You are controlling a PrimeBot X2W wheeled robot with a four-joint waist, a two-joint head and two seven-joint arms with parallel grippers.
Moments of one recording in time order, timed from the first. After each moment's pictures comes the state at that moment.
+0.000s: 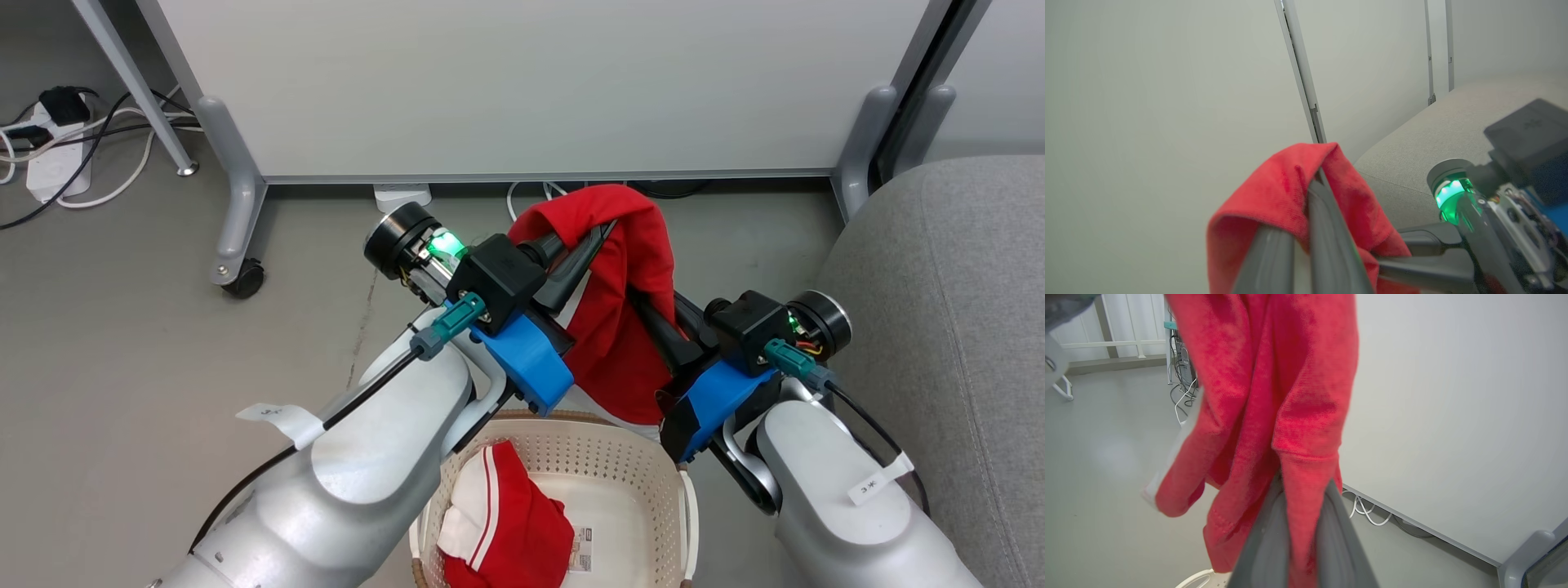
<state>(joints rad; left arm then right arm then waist) -0.78 0.12 -0.85 0.51 -0.40 -0.13 -0.26 -0.58 -0.13 0.48 0.59 0.18 0.13 -0.26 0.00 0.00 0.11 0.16</state>
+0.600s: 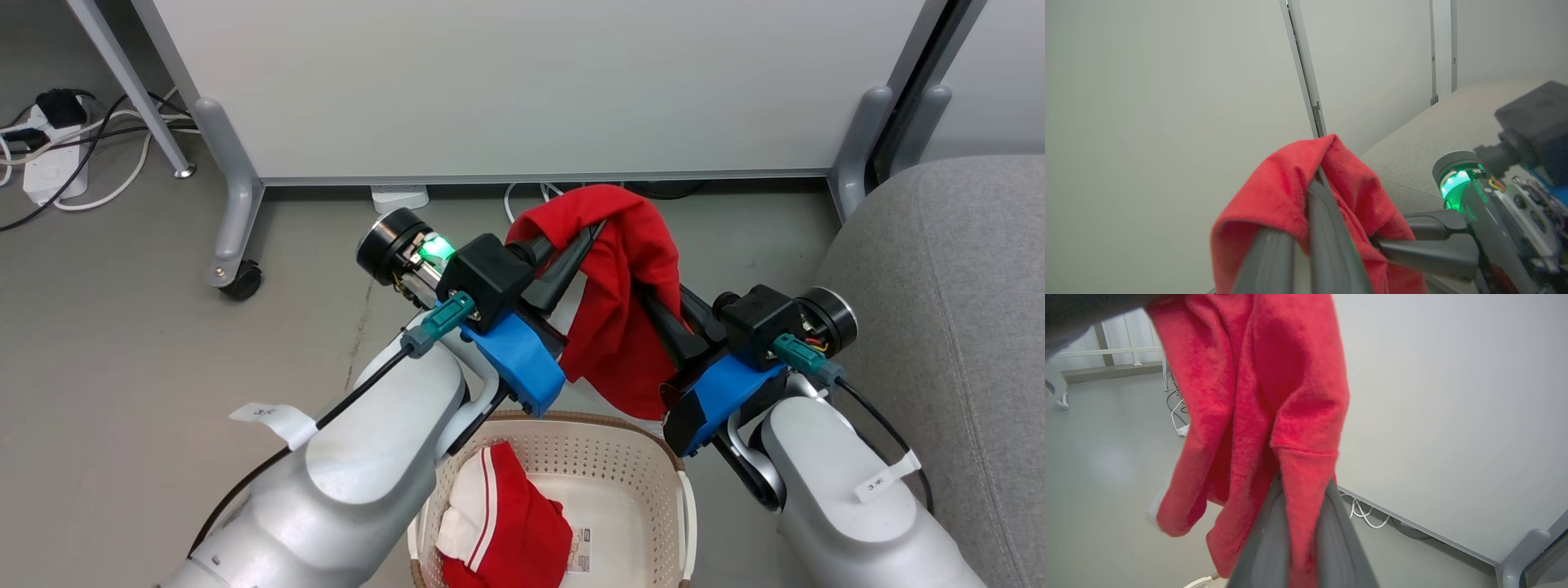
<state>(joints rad) -0.77 0.12 -0.84 0.52 -0.41 -0.13 -0.26 -0.58 -0.13 0.46 0.58 0.19 0.13 -0.26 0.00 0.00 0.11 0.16</state>
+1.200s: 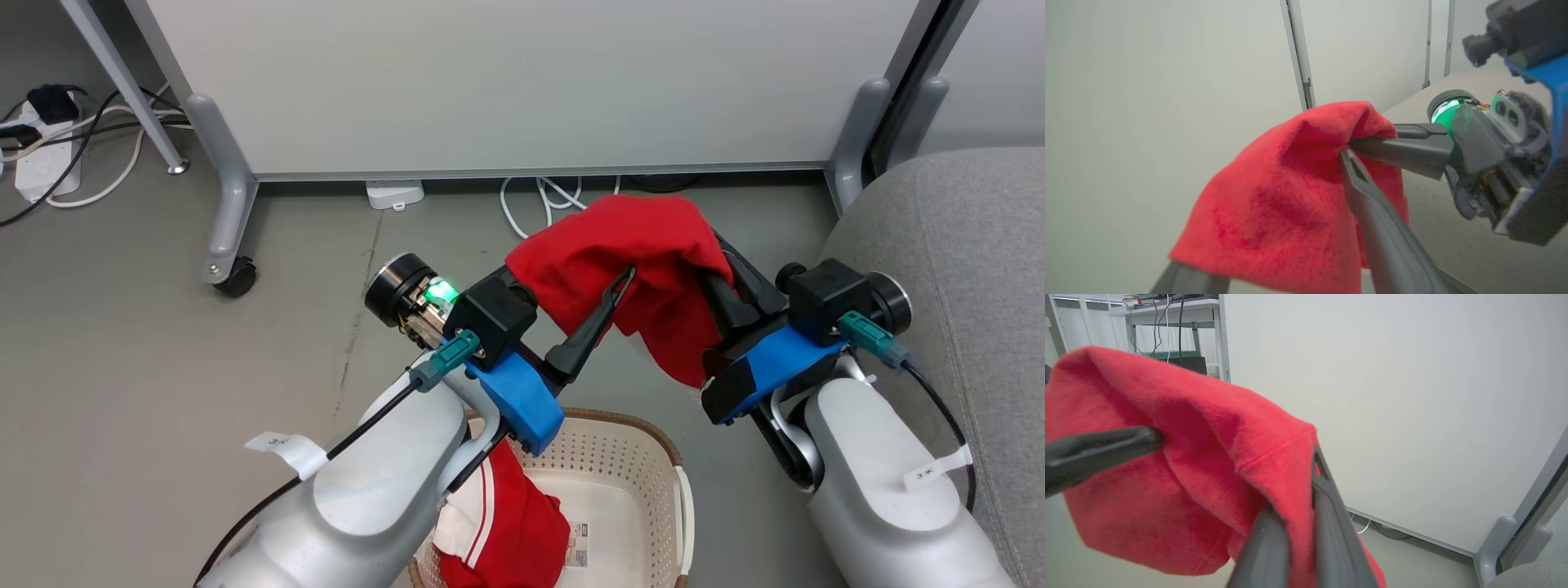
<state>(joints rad) -0.71 0.12 -0.87 0.54 -0.42 -0.13 -0.26 -0.56 -0.14 0.34 0.53 0.19 0.13 -0.26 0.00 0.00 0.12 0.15</state>
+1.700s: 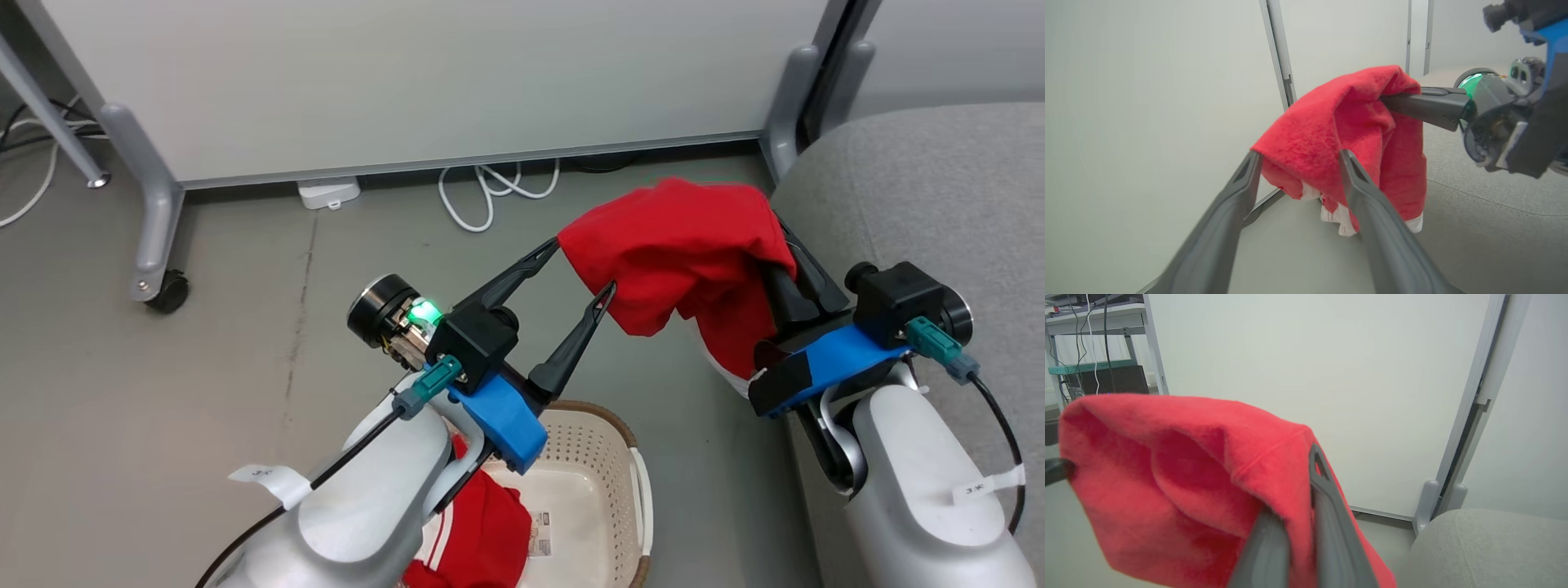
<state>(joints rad) -0.65 0.15 -0.82 0.49 -0.37 -0.13 -0.26 -0.51 -0.15 0.19 0.46 0.17 0.13 -0.26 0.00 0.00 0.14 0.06</state>
